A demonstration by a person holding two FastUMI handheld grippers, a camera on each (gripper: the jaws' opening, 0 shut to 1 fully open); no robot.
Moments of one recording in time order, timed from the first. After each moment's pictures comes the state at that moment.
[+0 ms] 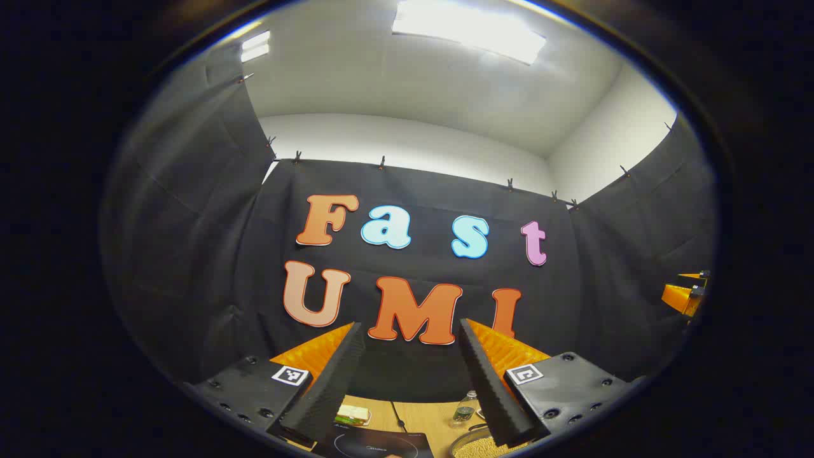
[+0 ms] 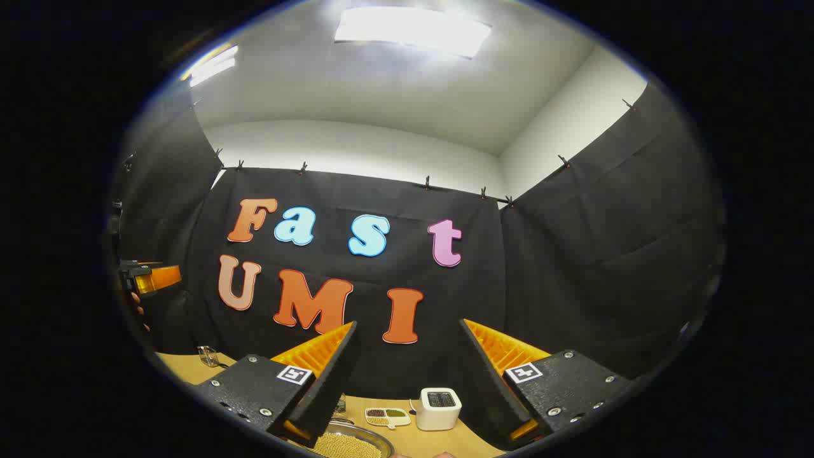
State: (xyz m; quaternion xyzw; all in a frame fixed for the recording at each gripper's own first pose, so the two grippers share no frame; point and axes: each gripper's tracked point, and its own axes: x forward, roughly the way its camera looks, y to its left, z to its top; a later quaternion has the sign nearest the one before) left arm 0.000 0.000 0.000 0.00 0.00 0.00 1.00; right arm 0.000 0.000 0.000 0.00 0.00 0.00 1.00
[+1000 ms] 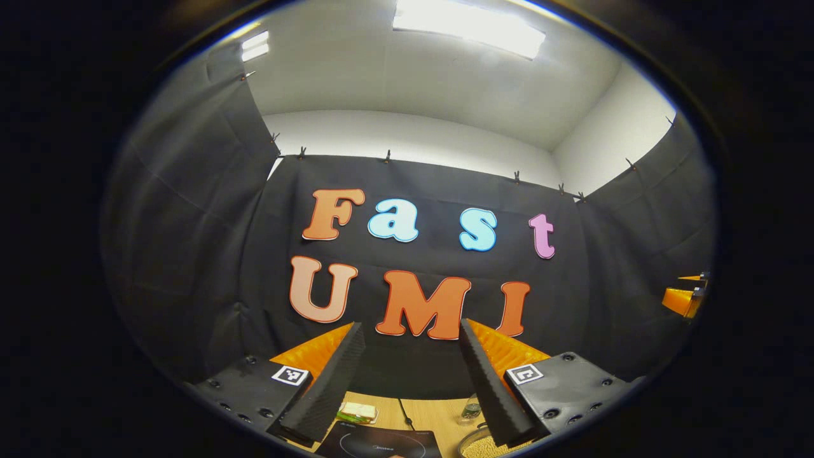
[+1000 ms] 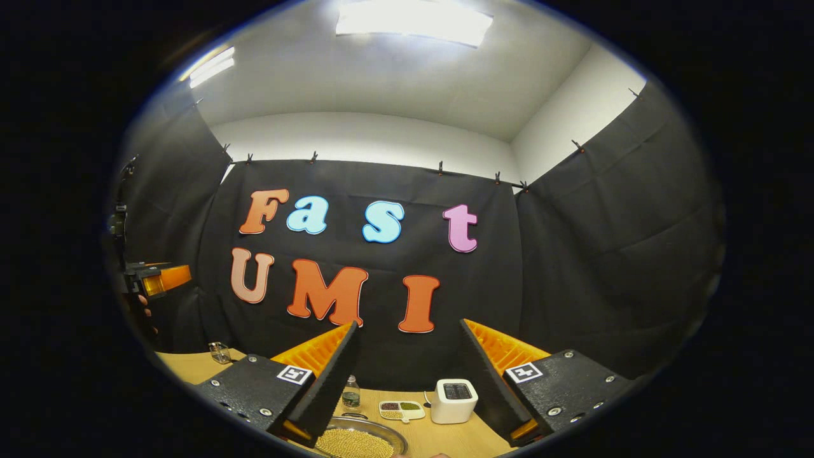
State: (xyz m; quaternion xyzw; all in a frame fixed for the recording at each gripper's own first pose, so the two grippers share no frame) left arm 0.005 0.013 -0.012 0.01 0.01 0.02 1.00; right arm 0.008 0.022 -0.017 0.01 0.03 0.03 1.00
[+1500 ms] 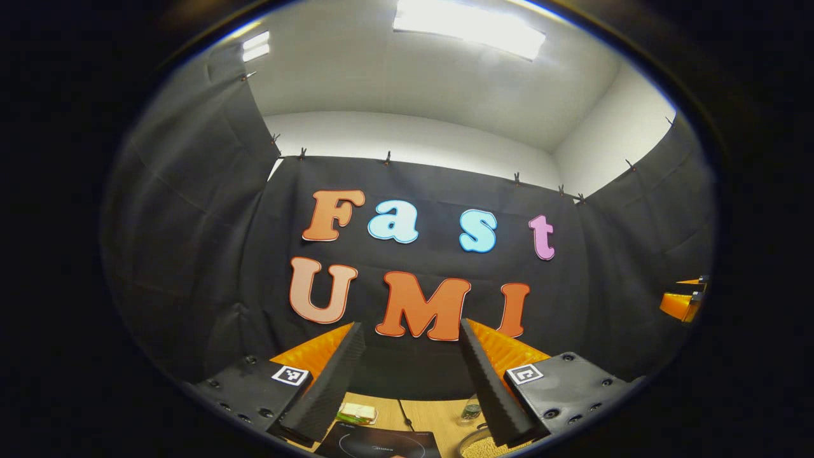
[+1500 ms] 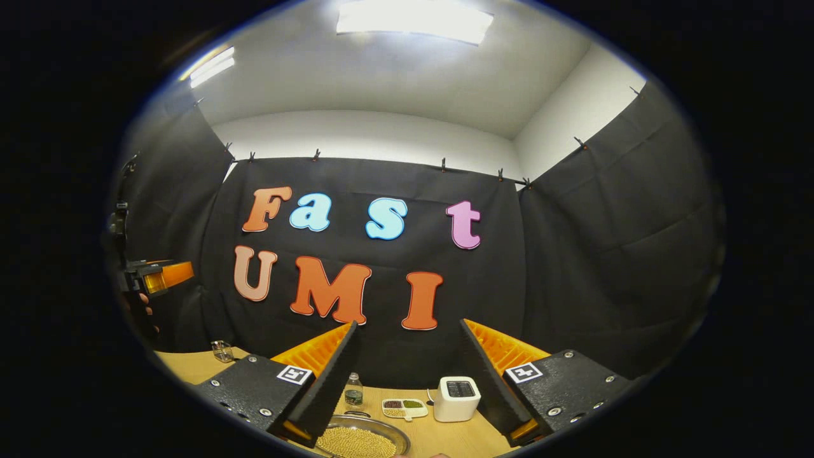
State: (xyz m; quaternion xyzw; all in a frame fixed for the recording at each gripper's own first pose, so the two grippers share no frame) left arm 0.005 0.011 -0.015 0.01 0.01 0.01 1.00; right arm 0.009 0.026 -0.029 0.01 0.04 0.04 1.00
